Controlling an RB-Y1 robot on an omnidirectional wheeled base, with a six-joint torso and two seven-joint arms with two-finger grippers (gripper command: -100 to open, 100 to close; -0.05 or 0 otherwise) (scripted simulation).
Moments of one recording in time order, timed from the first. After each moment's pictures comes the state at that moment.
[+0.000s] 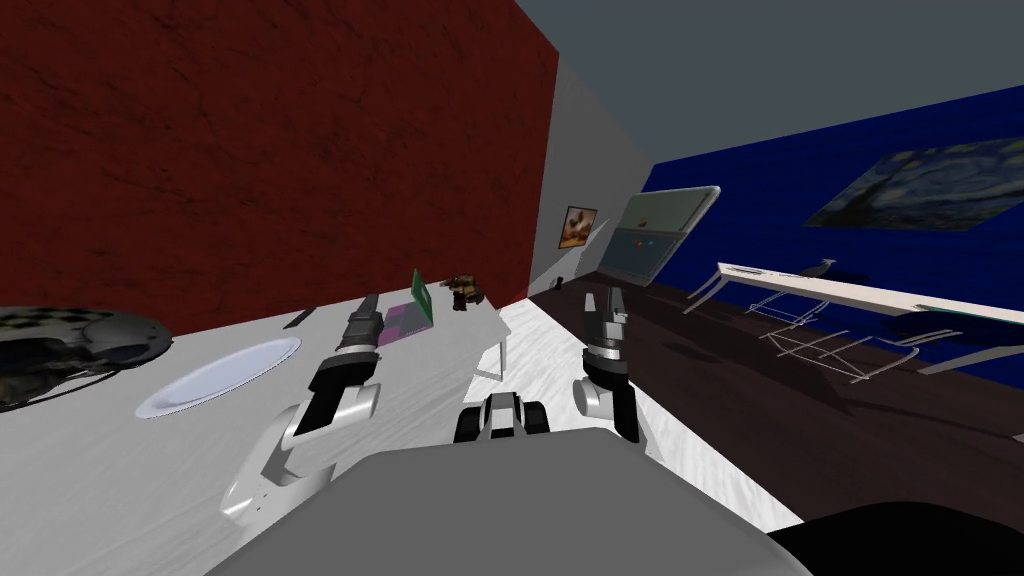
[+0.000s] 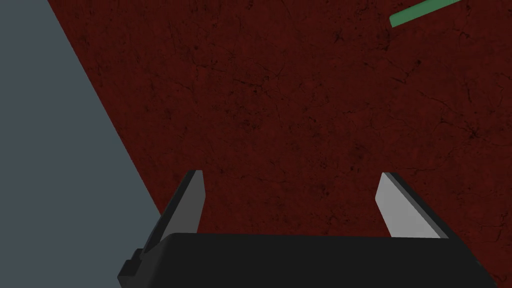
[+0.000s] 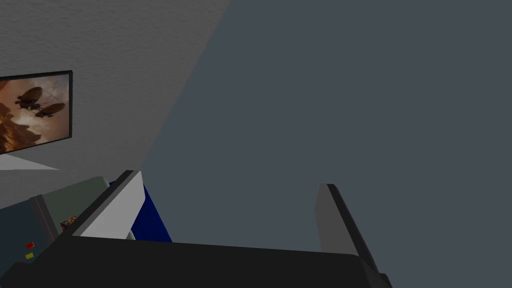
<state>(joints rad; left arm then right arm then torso) 0.31 0.14 0.33 -2.11 -0.19 -0.05 0.02 0.45 0.03 -0.01 -2.24 -0.03 -0.58 0.04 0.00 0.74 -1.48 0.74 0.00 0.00</state>
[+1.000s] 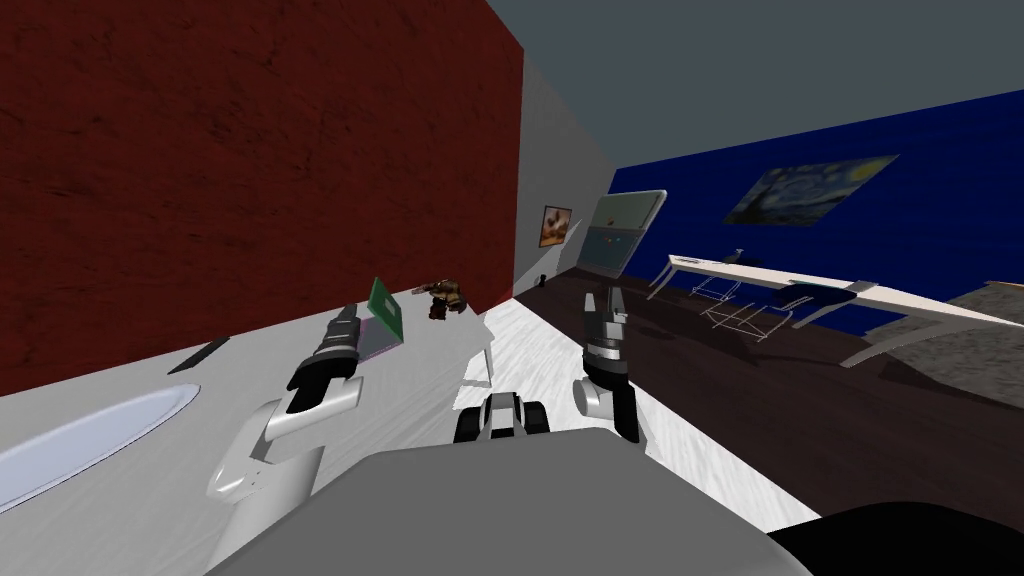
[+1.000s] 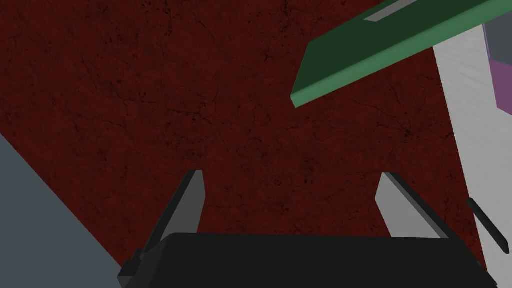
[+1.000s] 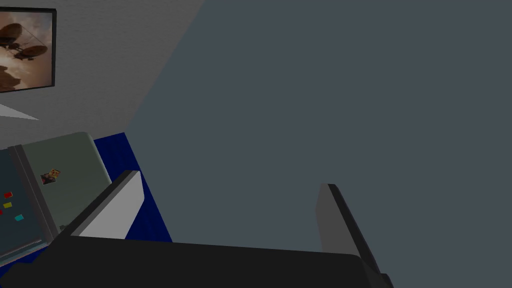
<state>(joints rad) 0.20 0.19 0.49 -1.94 -0.23 0.16 0.00 0.45 0.03 -0.01 -2.24 -0.03 -0.58 0.04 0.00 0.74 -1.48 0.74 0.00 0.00</state>
